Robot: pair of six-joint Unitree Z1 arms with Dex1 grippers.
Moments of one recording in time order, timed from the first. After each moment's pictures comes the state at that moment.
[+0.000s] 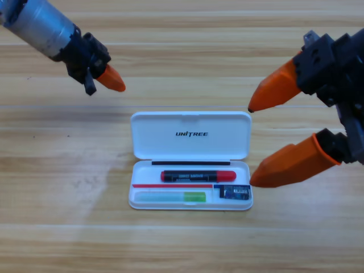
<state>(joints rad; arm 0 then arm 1) -0.31 2.01 -1.43 0.50 -0.40 0.76 1.00 1.52 -1.44 0.80 0.30 -0.37</state>
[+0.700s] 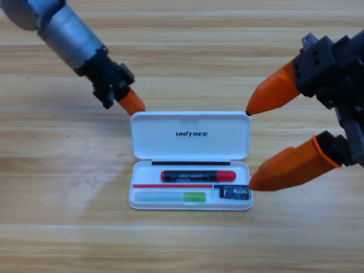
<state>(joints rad) -0.33 2.29 -1.80 0.98 -0.64 0.90 1.00 1.53 -1.44 0.80 0.32 -0.37</state>
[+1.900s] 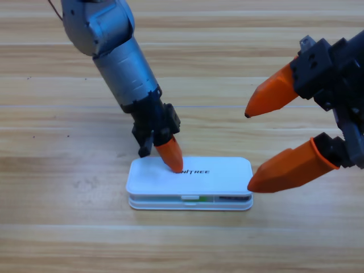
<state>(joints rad) -0.62 2.25 -1.74 0.98 -0.48 0.87 1.00 1.53 -1.44 0.80 0.32 -0.37</state>
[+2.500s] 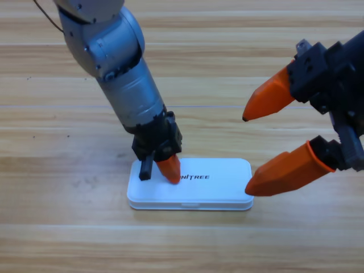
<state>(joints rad) -0.74 2.13 -1.53 0.78 -0.26 0.78 1.00 1.54 -1.44 0.80 0.33 -0.37</state>
